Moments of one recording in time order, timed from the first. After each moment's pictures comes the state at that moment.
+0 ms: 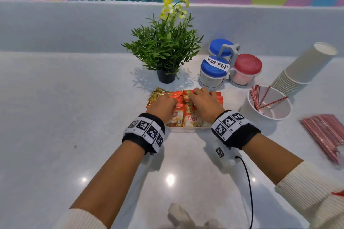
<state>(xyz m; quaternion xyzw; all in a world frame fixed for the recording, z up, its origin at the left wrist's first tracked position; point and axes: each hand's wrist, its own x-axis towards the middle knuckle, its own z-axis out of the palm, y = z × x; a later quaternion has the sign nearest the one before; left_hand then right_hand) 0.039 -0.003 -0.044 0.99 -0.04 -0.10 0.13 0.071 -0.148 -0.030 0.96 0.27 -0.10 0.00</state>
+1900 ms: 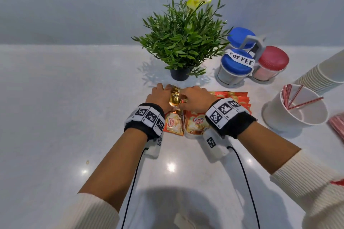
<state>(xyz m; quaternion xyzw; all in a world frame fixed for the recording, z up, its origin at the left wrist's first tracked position) 0.096 0.072 -0.082 0.97 0.03 -0.17 0.18 0.111 -0.058 -0.049 0.95 0.24 -0.21 -0.06</state>
